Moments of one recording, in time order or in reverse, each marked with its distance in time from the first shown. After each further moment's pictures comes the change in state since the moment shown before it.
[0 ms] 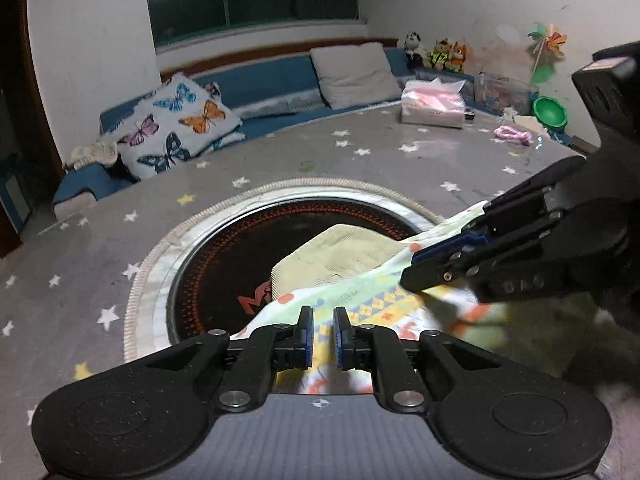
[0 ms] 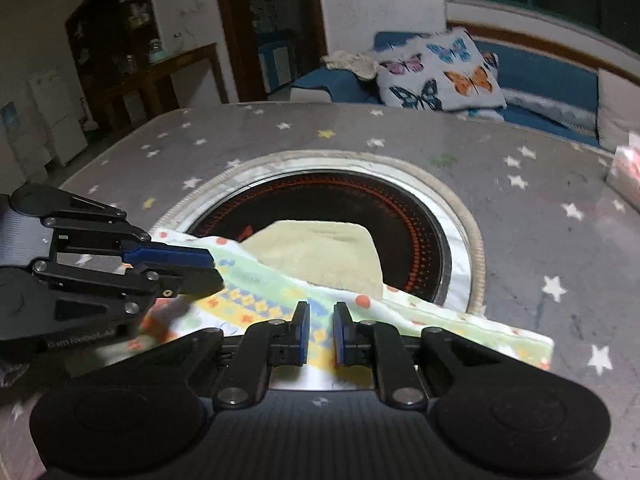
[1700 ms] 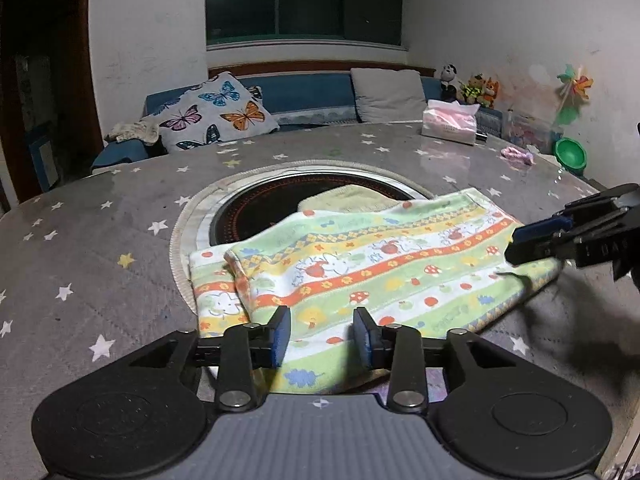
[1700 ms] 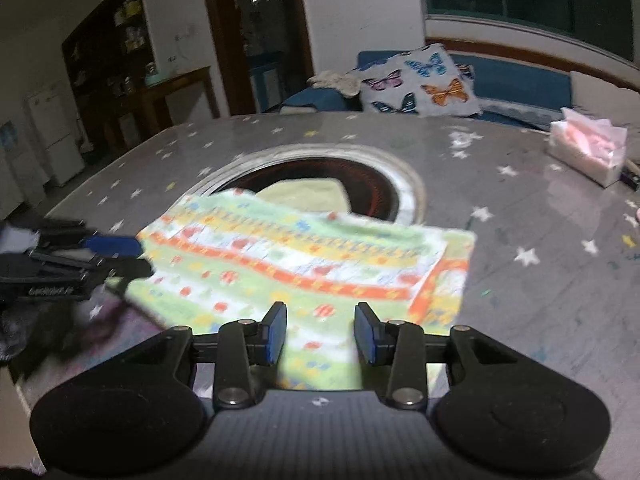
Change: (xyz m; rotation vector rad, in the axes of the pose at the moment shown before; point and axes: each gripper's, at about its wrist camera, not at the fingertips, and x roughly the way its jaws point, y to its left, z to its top) left arm -0.084 -0.005 -0.080 -0.160 -0.086 0.048; right arm -0.090 -0.011 -0.074 0.036 -0.088 -0.024
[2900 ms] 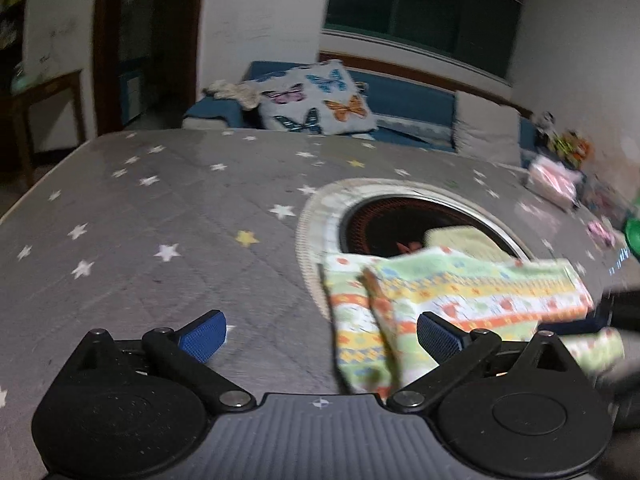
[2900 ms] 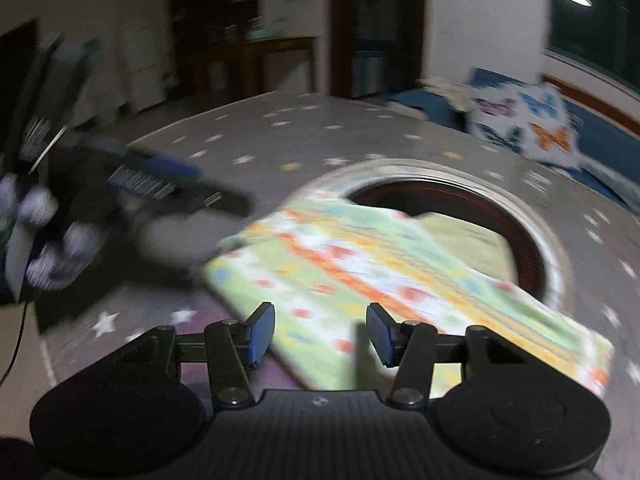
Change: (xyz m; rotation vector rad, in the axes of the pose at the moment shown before) left arm -0.019 0.081 0.012 -0.325 0.020 0.171; right arm 0.046 0.120 0.024 -0.330 0.062 0.171
